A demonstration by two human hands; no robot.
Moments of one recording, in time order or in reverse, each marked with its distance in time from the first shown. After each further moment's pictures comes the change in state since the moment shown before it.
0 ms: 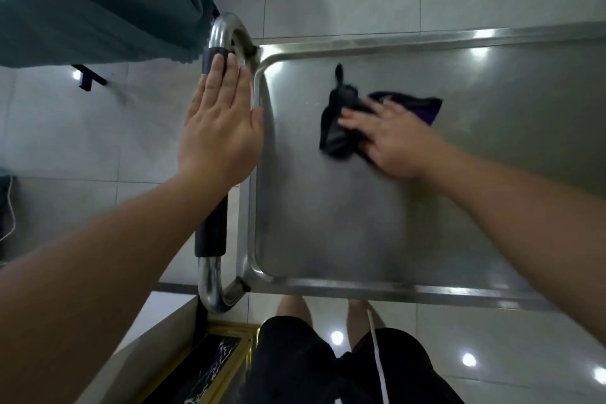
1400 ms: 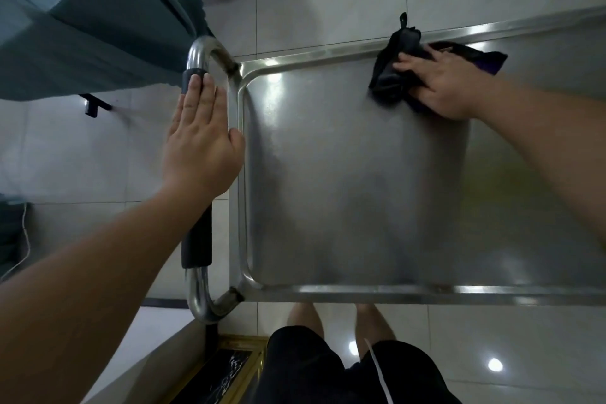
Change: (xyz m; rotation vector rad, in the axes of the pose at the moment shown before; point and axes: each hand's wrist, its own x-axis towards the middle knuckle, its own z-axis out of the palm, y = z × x) left_hand 0.004 -0.008 0.012 0.105 0.018 -0.003; right_hand -0.010 0.136 -0.046 0.060 0.011 0.234
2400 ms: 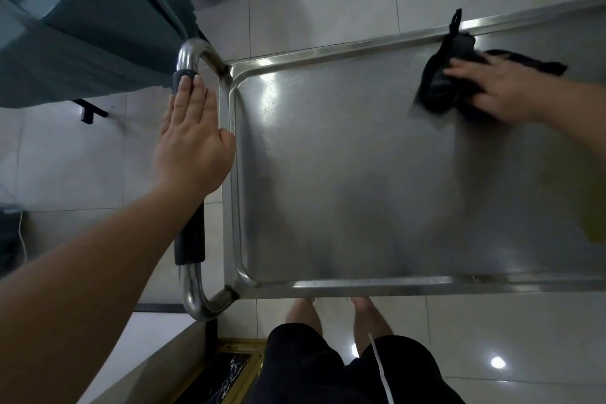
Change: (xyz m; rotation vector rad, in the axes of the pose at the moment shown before) left_hand -0.004 0.003 -0.005 -0.010 -0.005 -0.003; right_hand -0.075 0.085 0.001 0.005 -0.019 0.082
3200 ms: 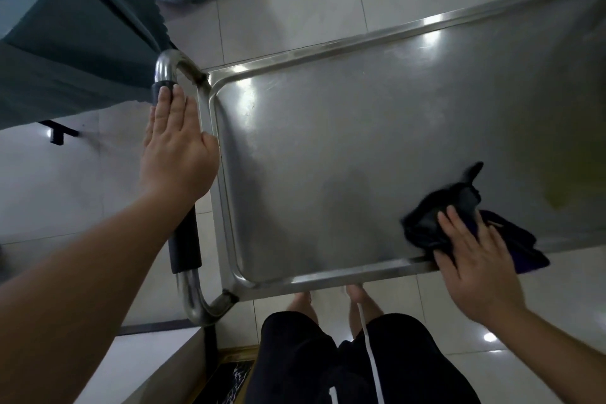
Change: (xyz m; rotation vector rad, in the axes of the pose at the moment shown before) left_hand -0.003 0.006 -0.016 -0.087 -0.056 -0.015; right_hand -0.263 -0.170 0.175 0.105 0.182 0.383
